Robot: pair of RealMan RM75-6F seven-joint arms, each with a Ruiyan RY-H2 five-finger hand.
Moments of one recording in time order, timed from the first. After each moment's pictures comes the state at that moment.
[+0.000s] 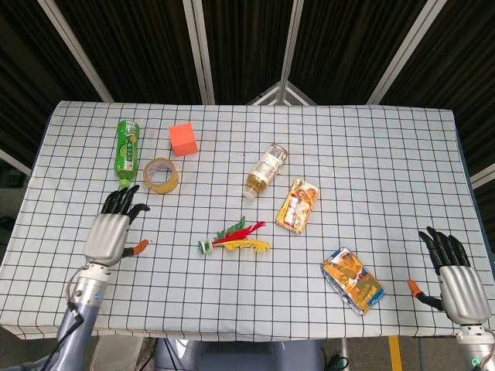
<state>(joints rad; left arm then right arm) -0.38 -1.48 -0.25 -1.91 1.17 1.28 0.66 0.05 -1.11 0.02 -1.63 -1.57 1.50 0.10</state>
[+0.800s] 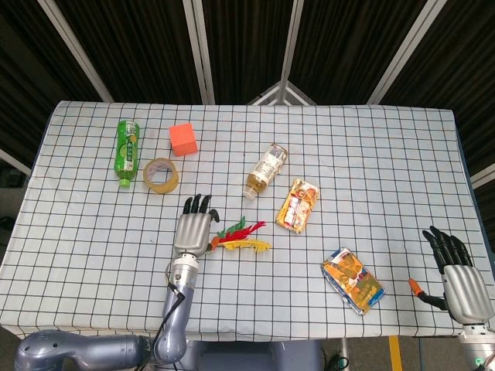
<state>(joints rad) -0.70 -2.08 -0.40 -1.50 0.84 1.33 0.92 0.04 -1.09 0.02 -1.65 -1.55 1.49 0.16</state>
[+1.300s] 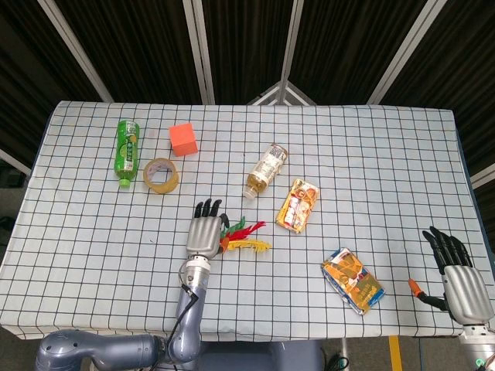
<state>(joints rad) -0.75 -2.17 -0.41 -1.38 0.82 1.32 0.87 0.04 -1.09 0.02 -1.65 -1.56 1.49 0.18</state>
